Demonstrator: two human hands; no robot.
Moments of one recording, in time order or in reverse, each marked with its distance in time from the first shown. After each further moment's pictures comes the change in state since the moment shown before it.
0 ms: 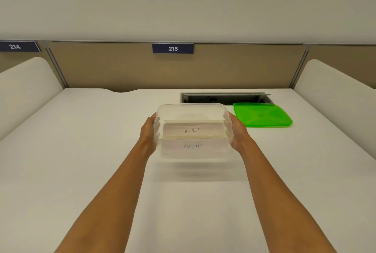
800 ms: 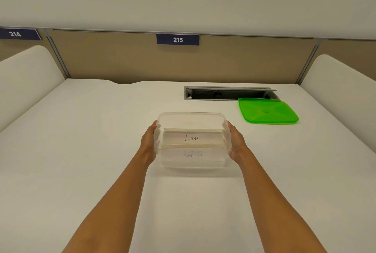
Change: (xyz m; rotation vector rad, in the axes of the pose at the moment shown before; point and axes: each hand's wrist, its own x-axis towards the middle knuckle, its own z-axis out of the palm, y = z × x) left_hand 0.005 -0.040 -0.030 0.025 -0.008 -0.038; right_hand -0.001 0.045 0.000 -0.046 0.016 0.103
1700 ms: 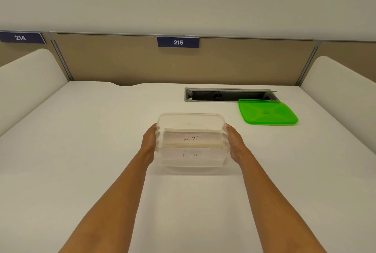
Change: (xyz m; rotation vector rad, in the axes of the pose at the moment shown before) left_hand -0.005 0.003 0.004 0.110 0.080 0.040; right_hand 0.006 0.001 -0.003 -0.143 0.041 -0.103
